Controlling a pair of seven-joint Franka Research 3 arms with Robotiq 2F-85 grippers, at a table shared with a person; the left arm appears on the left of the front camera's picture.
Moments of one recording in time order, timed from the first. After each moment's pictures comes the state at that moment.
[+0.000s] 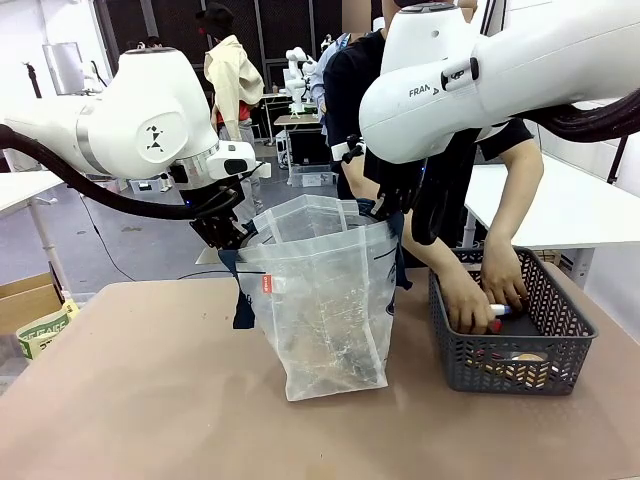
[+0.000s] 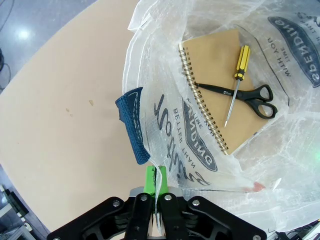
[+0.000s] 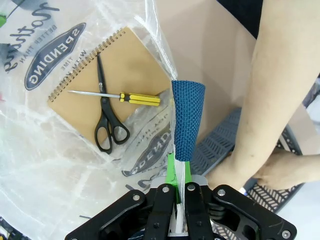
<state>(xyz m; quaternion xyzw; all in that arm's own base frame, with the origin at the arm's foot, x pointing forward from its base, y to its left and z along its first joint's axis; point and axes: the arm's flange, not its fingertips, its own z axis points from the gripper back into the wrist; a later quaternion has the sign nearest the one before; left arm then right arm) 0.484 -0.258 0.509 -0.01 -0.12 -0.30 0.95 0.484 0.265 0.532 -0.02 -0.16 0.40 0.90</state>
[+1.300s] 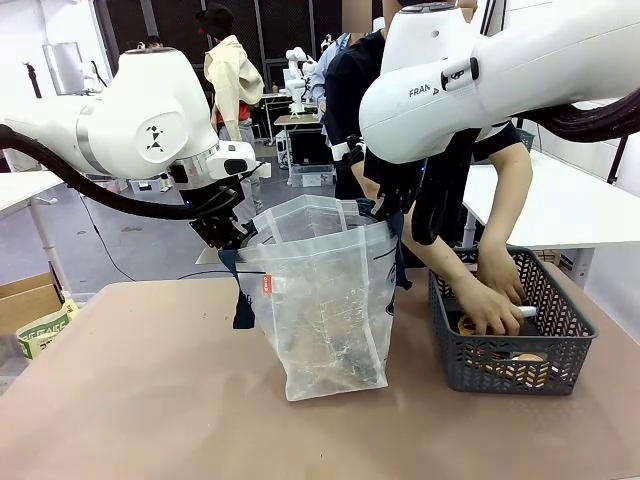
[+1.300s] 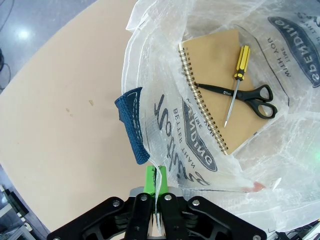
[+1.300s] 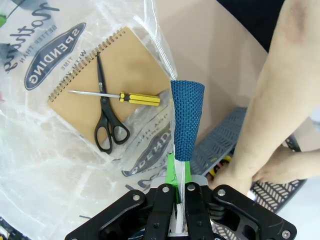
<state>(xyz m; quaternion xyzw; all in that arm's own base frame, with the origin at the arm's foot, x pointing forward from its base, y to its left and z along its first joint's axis) 0.484 -0.258 0.509 -0.01 -0.12 -0.30 0.95 0.484 0.265 0.532 -0.02 -0.16 0.40 0.90</state>
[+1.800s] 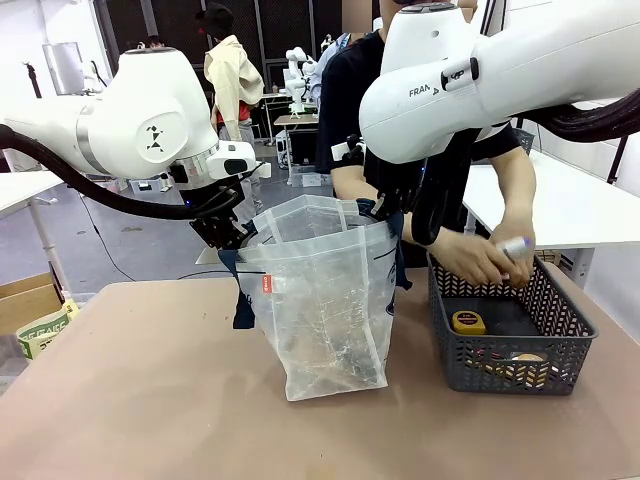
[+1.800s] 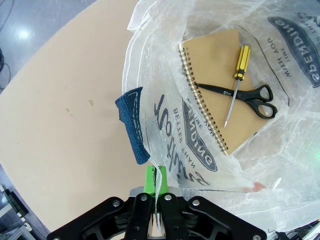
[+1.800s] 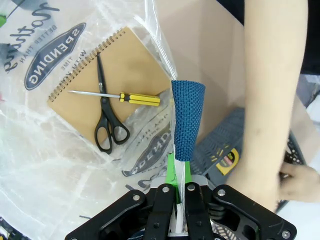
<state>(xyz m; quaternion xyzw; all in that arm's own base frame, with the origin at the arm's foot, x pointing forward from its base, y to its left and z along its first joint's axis) 0.484 -0.258 0.509 -0.01 -0.12 -0.30 0.95 0.484 0.265 0.532 -0.02 -0.16 0.40 0.90</state>
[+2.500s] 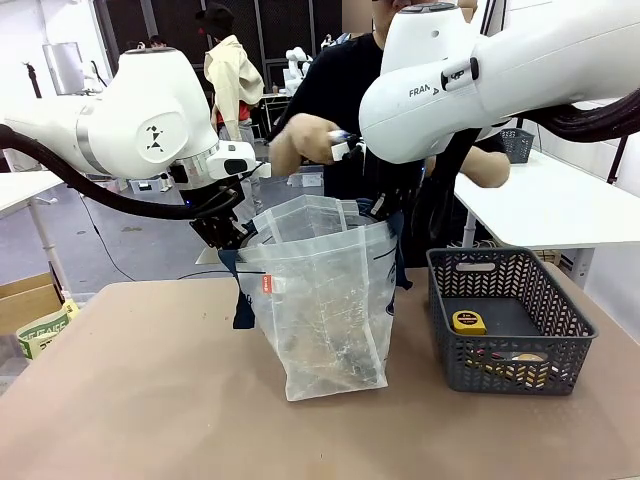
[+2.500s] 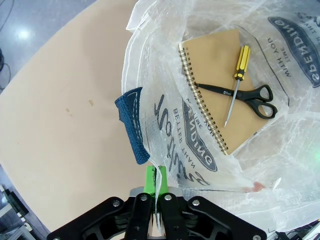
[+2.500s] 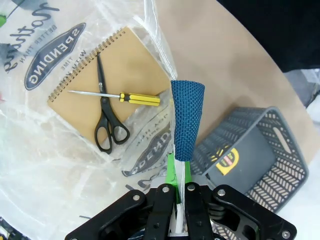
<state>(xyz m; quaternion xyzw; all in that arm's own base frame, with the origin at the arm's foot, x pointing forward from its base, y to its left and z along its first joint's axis) 0.484 -0.258 0.509 -0.01 -0.12 -0.30 0.95 0.484 0.265 0.532 -0.02 -0.16 0.40 0.90</state>
